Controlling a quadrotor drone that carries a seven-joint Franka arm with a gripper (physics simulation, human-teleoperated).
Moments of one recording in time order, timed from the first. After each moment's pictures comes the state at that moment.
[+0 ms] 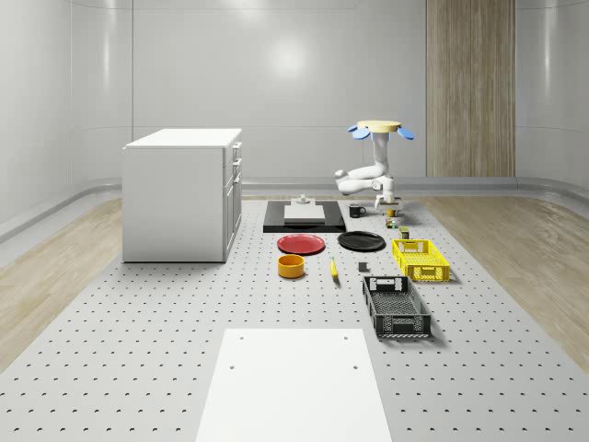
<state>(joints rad) -1.10 -1.25 1.32 -2.88 -1.89 1.33 1.63</state>
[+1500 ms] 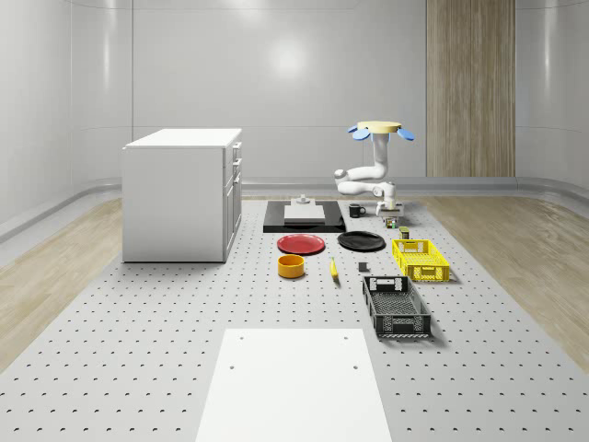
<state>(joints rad) -1.20 -1.34 1.23 -2.80 -1.97 1.47 1.66</state>
